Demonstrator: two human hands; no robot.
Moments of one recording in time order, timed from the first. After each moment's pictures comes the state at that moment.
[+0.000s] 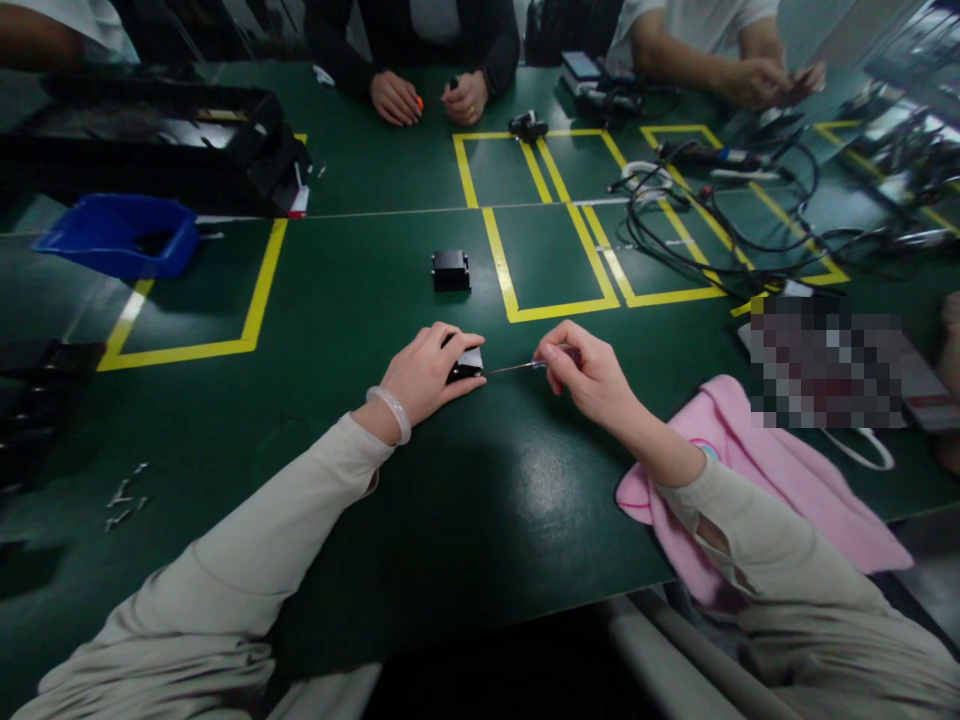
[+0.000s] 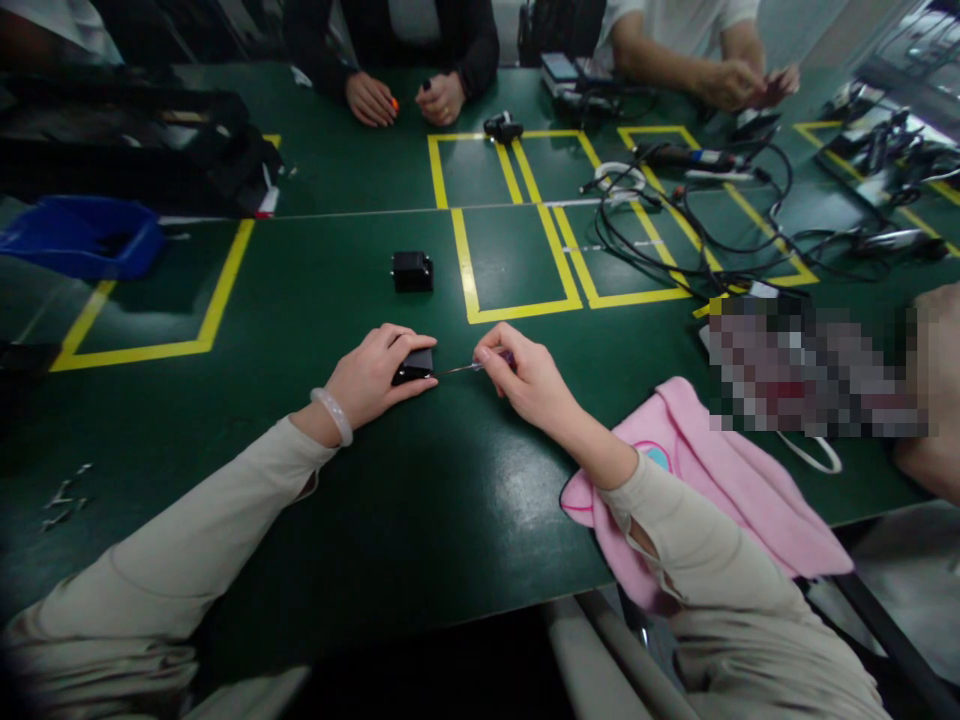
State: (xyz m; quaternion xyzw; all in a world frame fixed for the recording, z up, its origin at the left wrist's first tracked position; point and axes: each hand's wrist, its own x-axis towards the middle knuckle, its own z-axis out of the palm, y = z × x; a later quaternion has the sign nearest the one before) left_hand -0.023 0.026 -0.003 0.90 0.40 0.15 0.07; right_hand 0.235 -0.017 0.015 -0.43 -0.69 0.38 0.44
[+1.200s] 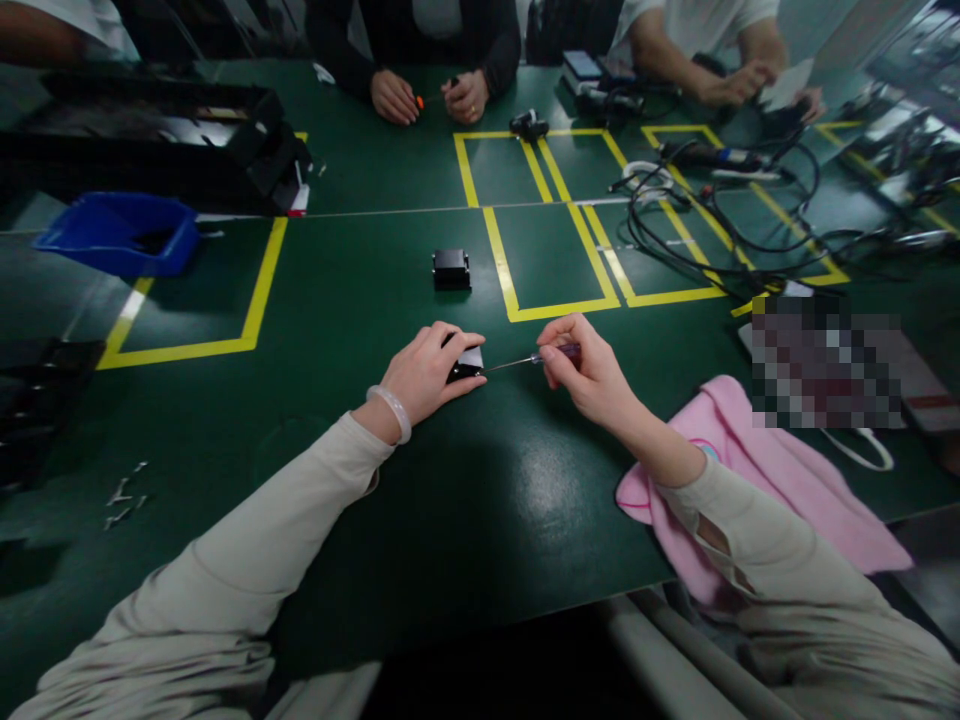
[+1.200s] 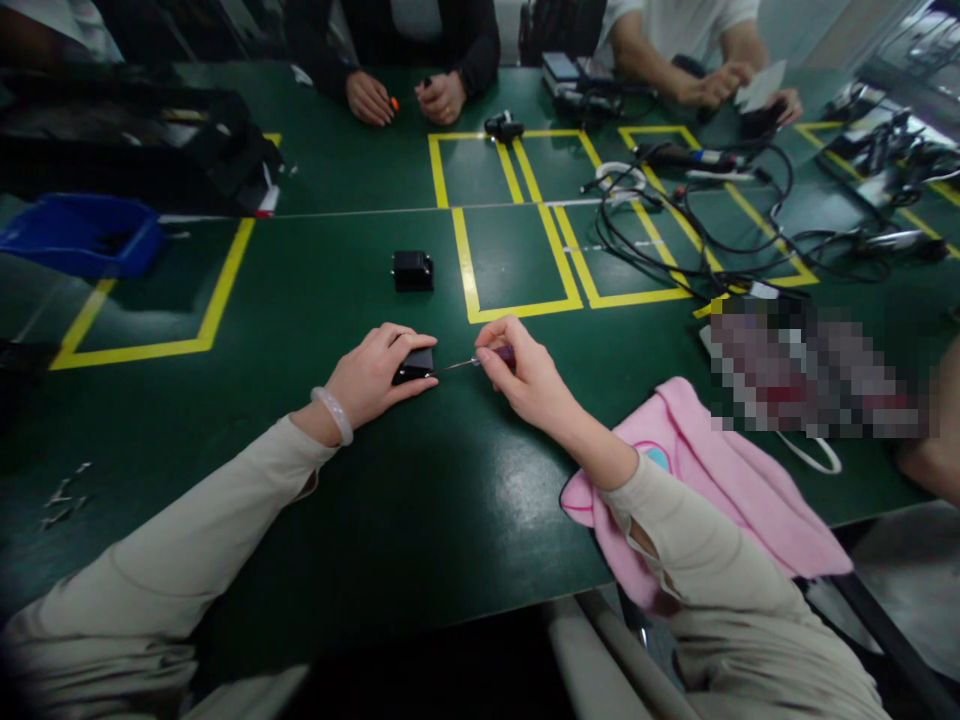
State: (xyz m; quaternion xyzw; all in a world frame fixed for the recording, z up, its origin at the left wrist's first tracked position) left_hand -0.023 0.026 -0.003 0.90 0.41 0.15 0.07; right_hand 0.235 -0.017 0.014 -0.42 -0.68 0.38 0.46
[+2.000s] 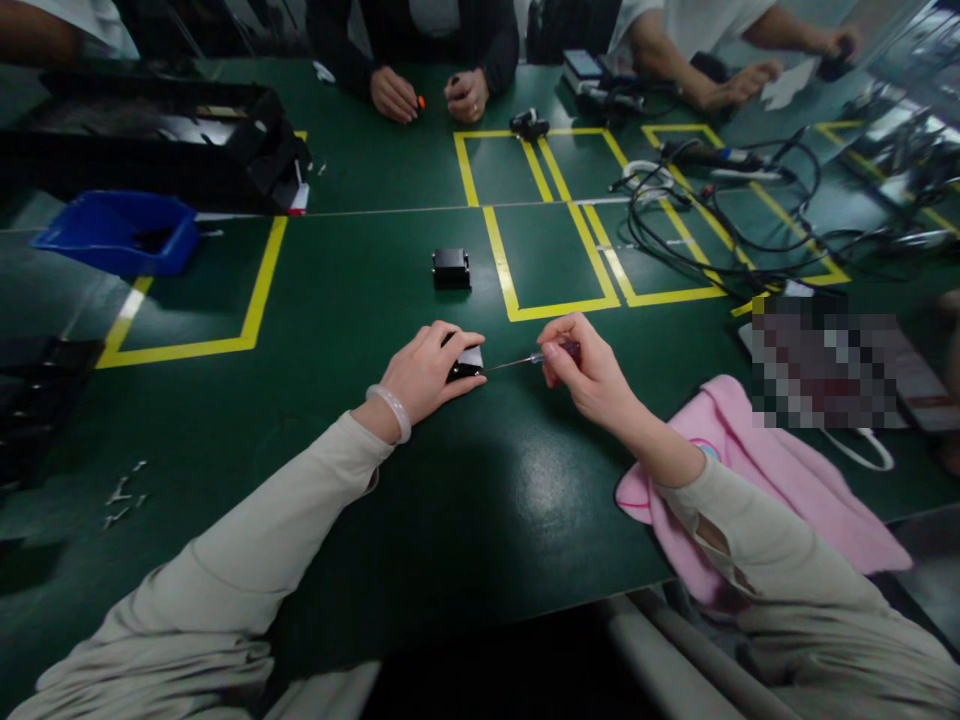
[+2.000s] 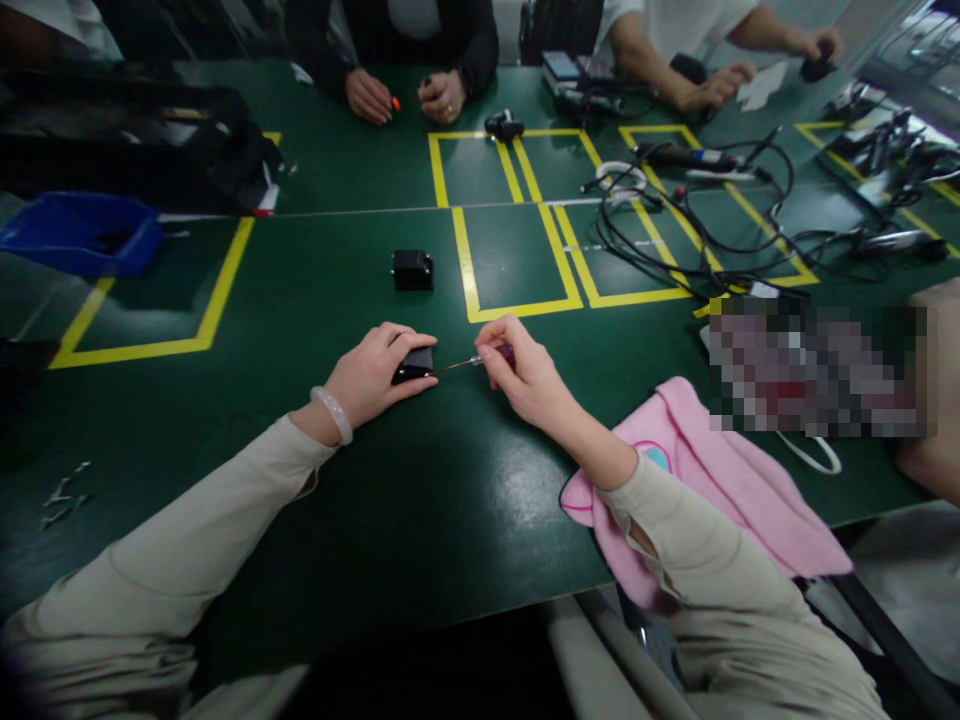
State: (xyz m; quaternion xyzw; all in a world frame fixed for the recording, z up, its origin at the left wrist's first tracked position) left_hand -0.023 0.027 -0.004 0.90 0.40 0.16 0.07; right_hand 0.235 -0.016 0.012 -0.41 -0.68 0.38 0.47
